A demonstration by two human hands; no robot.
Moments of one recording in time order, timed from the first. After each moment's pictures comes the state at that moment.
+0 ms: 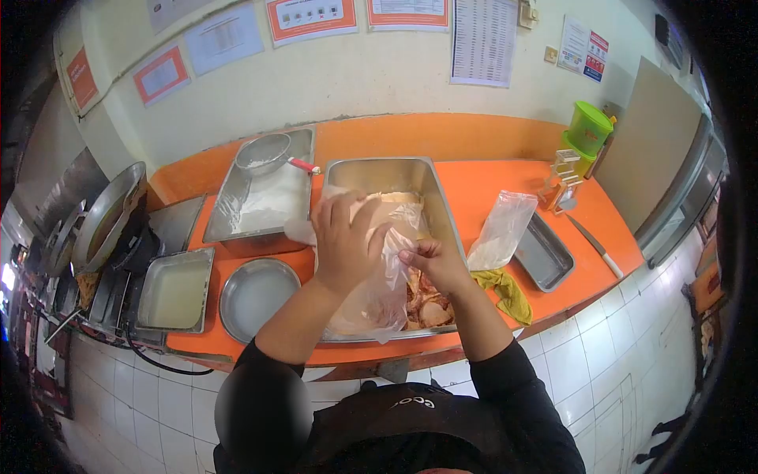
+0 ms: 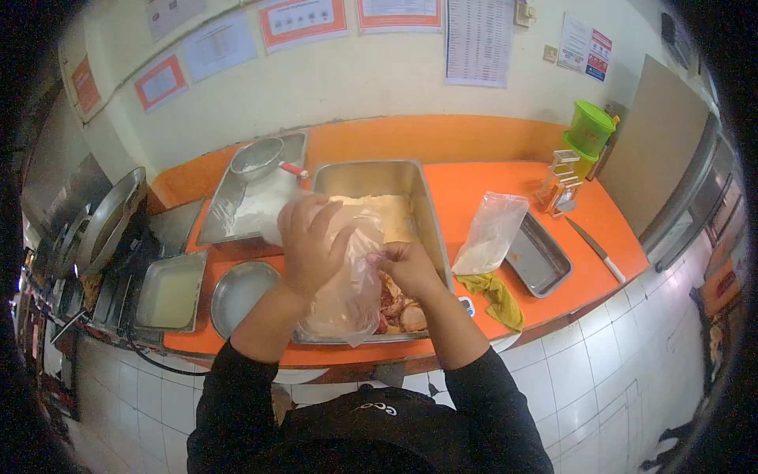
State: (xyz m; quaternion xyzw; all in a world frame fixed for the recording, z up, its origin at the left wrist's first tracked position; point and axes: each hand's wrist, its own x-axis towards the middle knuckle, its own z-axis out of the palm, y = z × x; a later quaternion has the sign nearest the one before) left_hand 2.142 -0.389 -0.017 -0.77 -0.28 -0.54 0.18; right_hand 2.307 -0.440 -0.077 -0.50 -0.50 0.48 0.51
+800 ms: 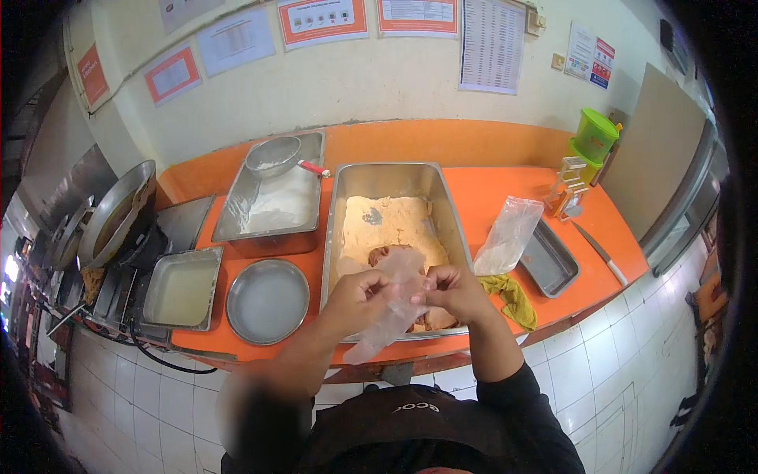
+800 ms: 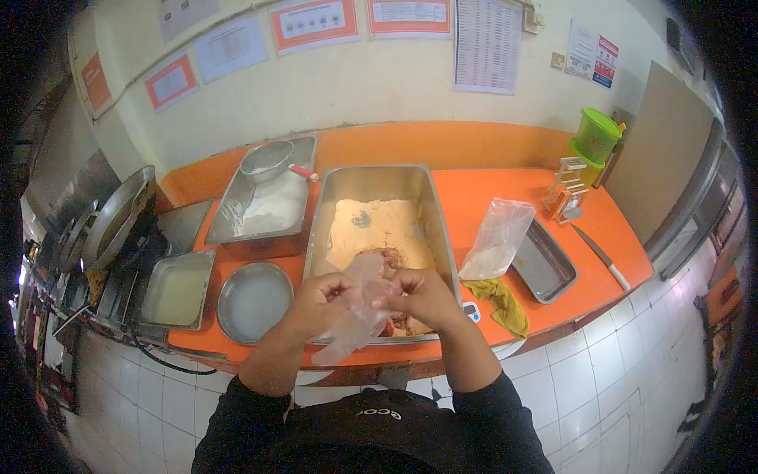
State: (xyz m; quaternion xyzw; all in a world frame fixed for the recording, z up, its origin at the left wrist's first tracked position) left_hand 2.107 -0.445 -0.053 -0.73 -0.30 -0.35 -0.51; right_hand 2.310 -0.483 -0.076 -0.42 -0.56 0.50 0.51
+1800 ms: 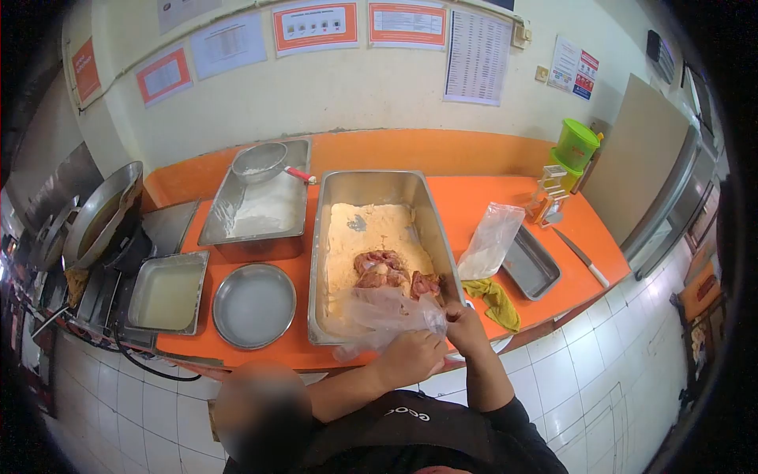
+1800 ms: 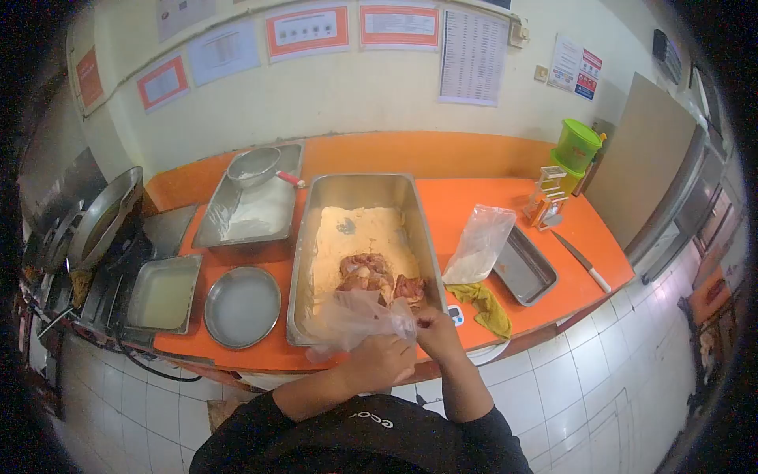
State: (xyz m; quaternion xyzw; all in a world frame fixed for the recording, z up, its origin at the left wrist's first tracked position) left_hand 2.167 -0.518 -0.100 -0.94 -0.07 -0.32 -0.10; right_hand 2.330 -0.545 -0.125 -0.68 -0.55 0.28 0.39
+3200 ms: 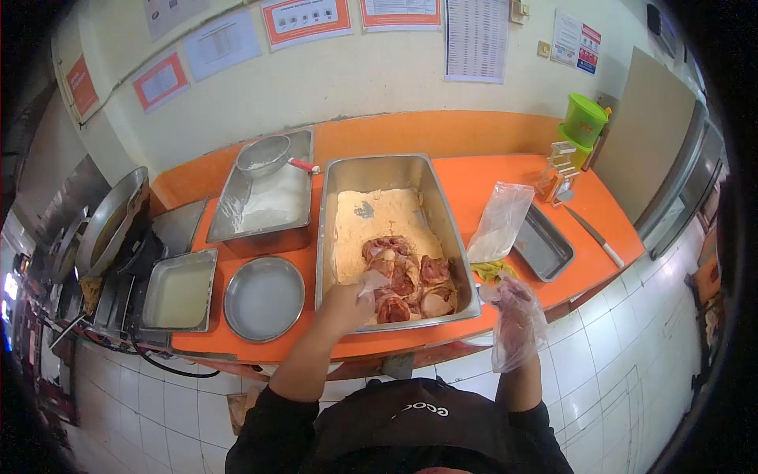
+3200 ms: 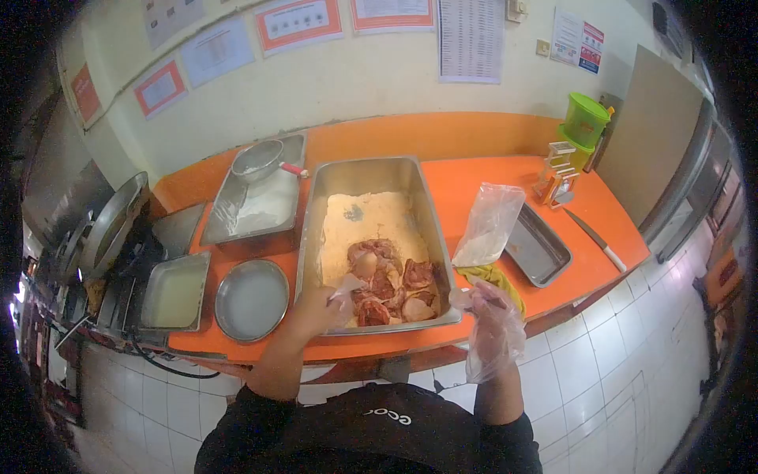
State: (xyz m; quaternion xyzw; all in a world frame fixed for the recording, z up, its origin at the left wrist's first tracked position) left_hand 2.095 -0.440 -0.109 -0.81 -0.48 -0.17 -0.29; right_hand 2.347 -0.588 -0.092 -0.41 -0.27 0.34 0.80
